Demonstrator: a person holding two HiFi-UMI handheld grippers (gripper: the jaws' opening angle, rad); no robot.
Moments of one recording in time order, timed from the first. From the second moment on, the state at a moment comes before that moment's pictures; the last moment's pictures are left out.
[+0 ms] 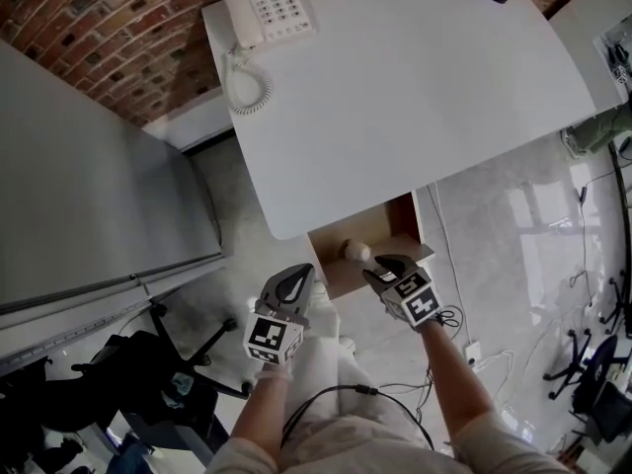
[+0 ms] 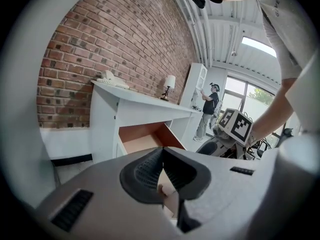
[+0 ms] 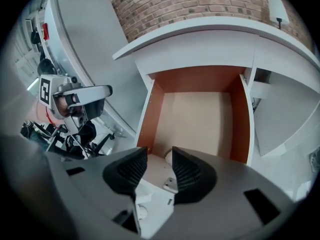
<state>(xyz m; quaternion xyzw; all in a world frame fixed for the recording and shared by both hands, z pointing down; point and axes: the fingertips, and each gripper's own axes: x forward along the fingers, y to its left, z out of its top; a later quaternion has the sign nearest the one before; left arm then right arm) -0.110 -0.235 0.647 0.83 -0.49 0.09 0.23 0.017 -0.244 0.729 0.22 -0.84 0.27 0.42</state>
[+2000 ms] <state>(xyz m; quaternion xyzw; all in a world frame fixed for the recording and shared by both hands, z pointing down) -0.109 -0.232 0.701 0.83 -0.51 0.07 0.21 0.016 -0.245 0.857 0.04 -0.74 0.26 0.62</state>
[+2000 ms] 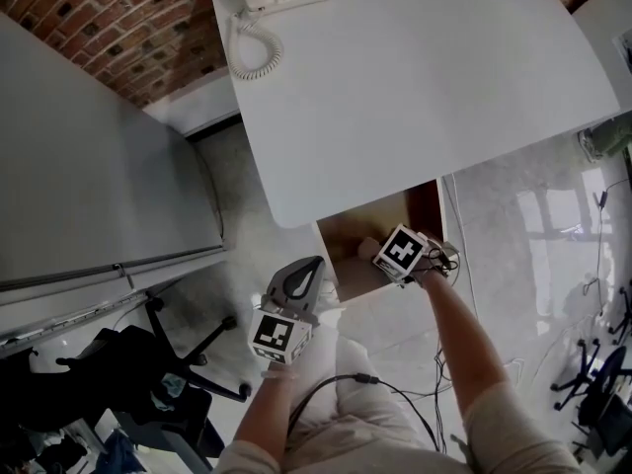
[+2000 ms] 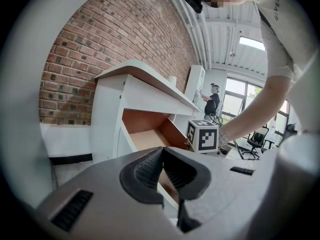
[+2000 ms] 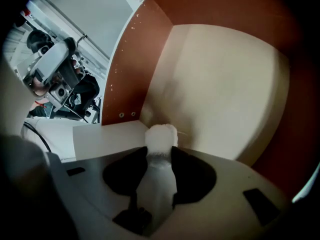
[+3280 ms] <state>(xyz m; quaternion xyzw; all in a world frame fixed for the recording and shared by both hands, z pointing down) -0.111 -0.213 0.588 0.82 -0.54 0.05 0.21 0.063 -0.258 0.654 0.24 -0.84 0.28 0.41</state>
